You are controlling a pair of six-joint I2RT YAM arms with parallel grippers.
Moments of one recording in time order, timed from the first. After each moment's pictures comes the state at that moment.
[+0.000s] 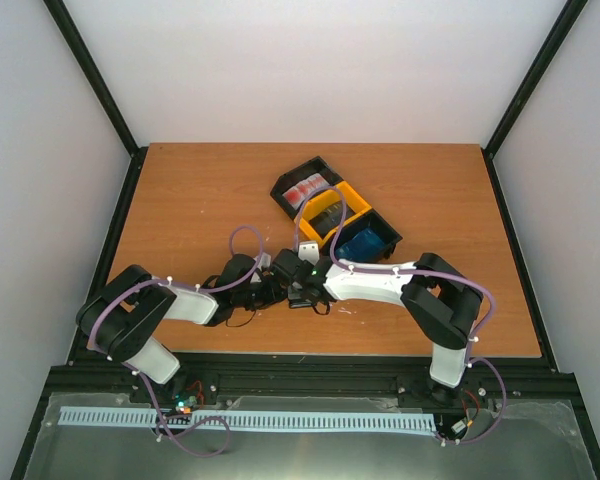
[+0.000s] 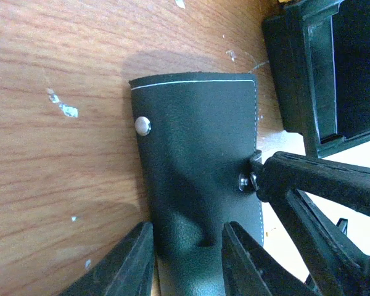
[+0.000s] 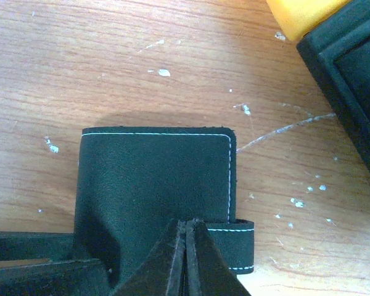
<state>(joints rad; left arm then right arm) -0.64 1.56 0.38 0.48 0.36 -0.98 1.04 1.83 1.15 -0.51 0.41 0.82</state>
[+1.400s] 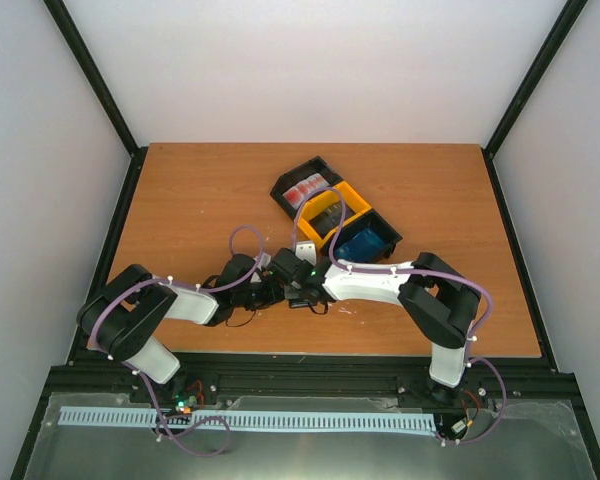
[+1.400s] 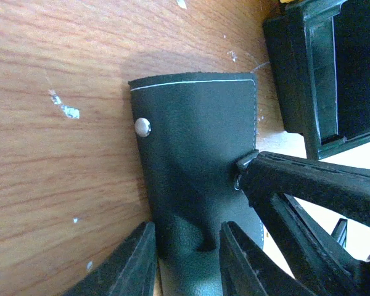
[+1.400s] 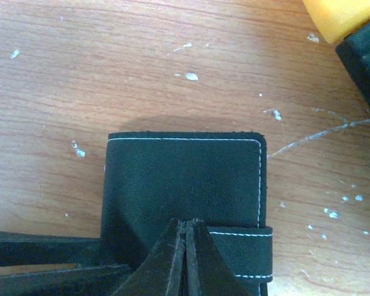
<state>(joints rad) -0.64 1.57 0.38 0.48 0.37 -0.98 1.04 1.84 1.15 -0.45 0.37 0.82</state>
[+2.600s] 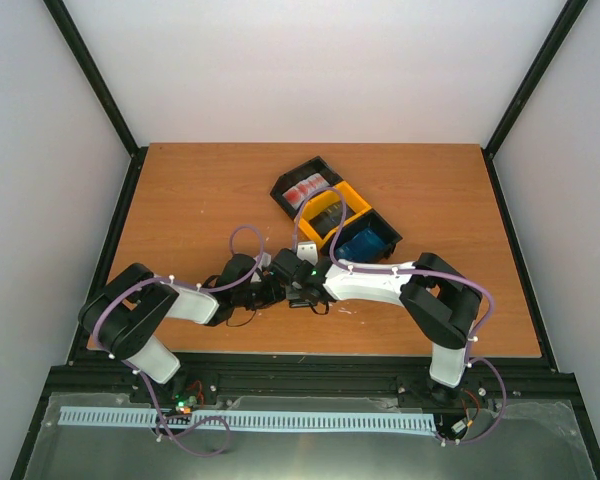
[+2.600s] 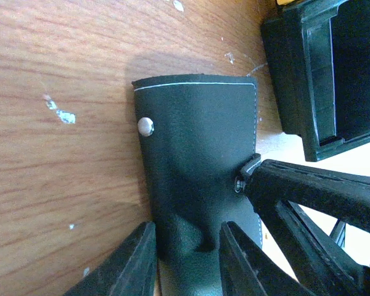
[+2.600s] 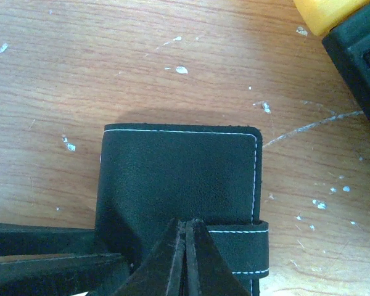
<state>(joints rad) -0.63 1.58 0.38 0.50 0.37 -0.98 1.04 1.84 1.15 -0.47 0.37 0.82</state>
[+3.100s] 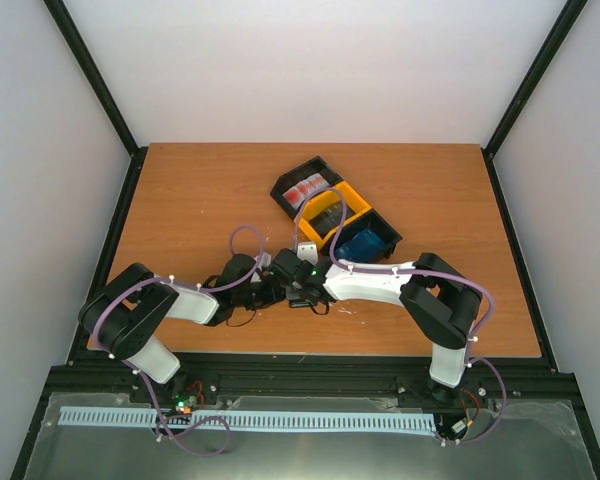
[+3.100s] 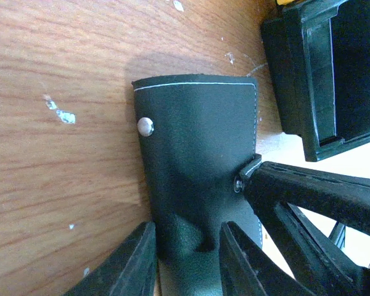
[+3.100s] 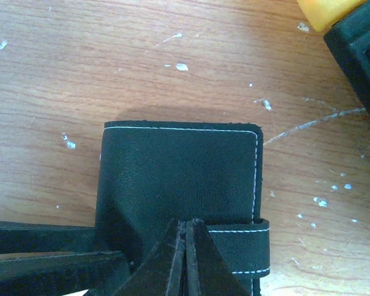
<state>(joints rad) -0.63 1.58 0.38 0.50 0.37 -0.98 1.04 1.84 1.15 -0.48 0.37 0.83</state>
